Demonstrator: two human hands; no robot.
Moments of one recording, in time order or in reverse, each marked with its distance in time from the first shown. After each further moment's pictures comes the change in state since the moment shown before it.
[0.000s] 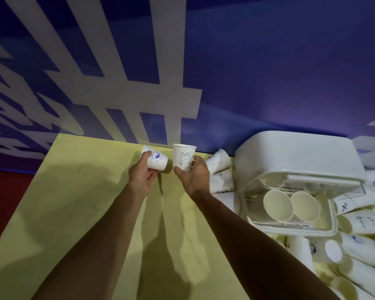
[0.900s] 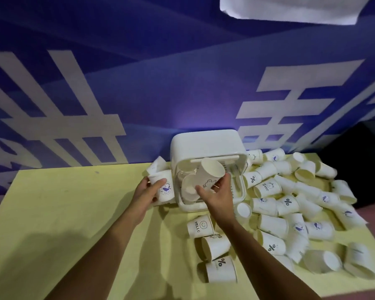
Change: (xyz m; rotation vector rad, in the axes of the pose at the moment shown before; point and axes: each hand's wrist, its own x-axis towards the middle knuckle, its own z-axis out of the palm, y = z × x) left_hand -0.188 -0.103 0.066 0.494 -0.536 0.254; right_hand -0.137 0.110 -0.248 0.433 0.286 -0.181
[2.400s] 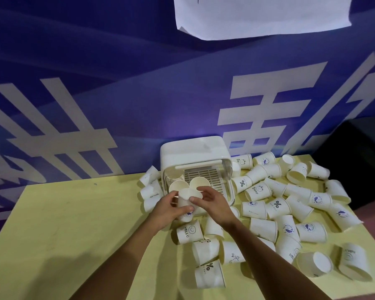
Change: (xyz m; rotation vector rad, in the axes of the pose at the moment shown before) left_hand -0.046 -0.009 0.093 0.491 -0.224 0.119; right_hand 0.015 0.024 -0.063 0.068 -0.398 0.174
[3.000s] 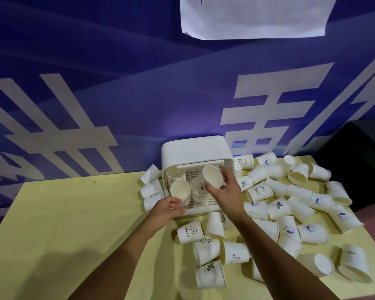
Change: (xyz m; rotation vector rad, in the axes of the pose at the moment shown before) left_hand 0.006 -0.019 -0.013 -0.008 -0.025 -0.149; right_hand 0.012 -0.026 -0.016 -0.215 0.393 -0.280
